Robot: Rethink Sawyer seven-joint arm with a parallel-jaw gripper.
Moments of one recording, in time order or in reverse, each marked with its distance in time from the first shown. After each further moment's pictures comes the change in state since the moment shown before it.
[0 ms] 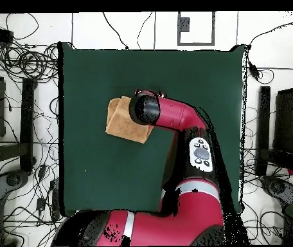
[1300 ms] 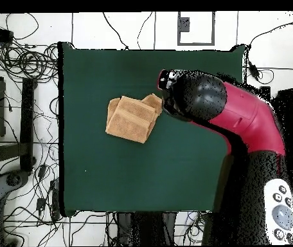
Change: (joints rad) arm -0.145 -0.391 0.051 0.040 0.059 0.347 0.000
